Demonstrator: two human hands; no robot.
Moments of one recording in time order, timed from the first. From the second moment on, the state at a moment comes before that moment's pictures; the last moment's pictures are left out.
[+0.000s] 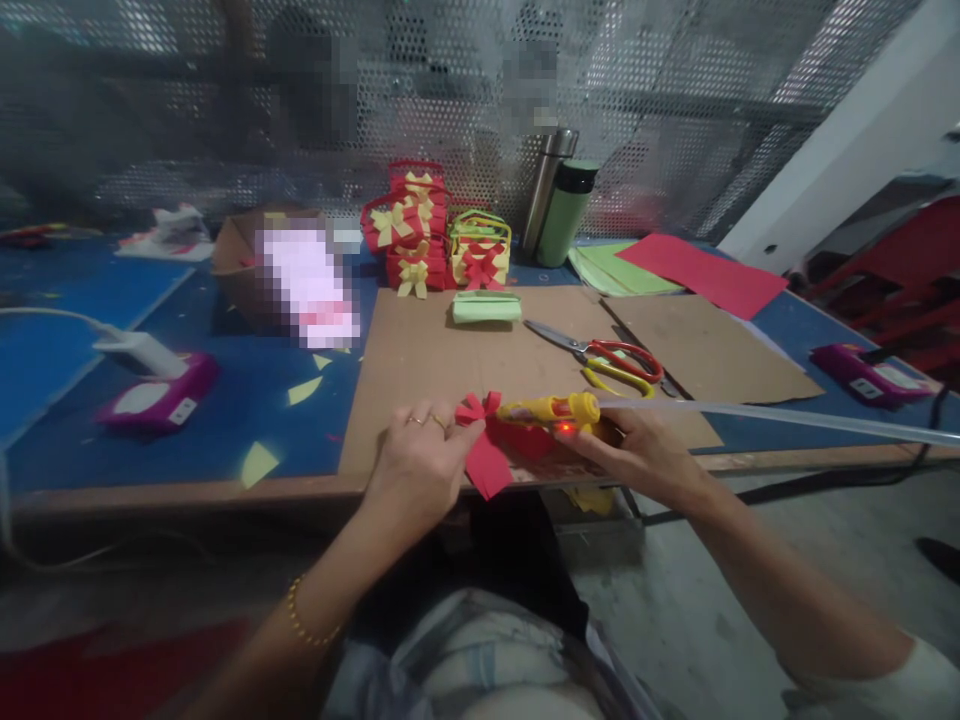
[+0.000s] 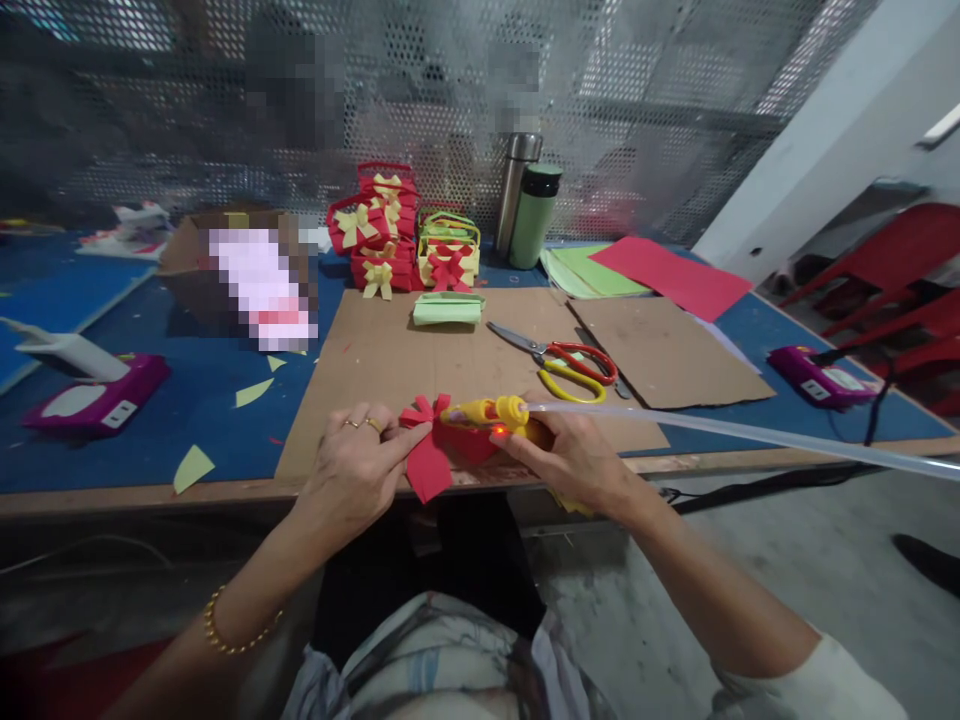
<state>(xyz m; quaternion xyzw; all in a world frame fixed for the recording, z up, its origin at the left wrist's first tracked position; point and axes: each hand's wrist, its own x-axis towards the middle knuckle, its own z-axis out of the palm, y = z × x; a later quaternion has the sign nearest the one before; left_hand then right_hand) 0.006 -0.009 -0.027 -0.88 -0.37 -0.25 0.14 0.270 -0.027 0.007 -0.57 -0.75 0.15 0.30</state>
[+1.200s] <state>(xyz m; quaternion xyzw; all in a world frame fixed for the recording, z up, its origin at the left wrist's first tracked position) 0.004 -0.006 -0.030 -0.89 -0.32 -0.30 0.15 0.273 -0.027 0.000 -0.53 -0.79 0.13 0.29</state>
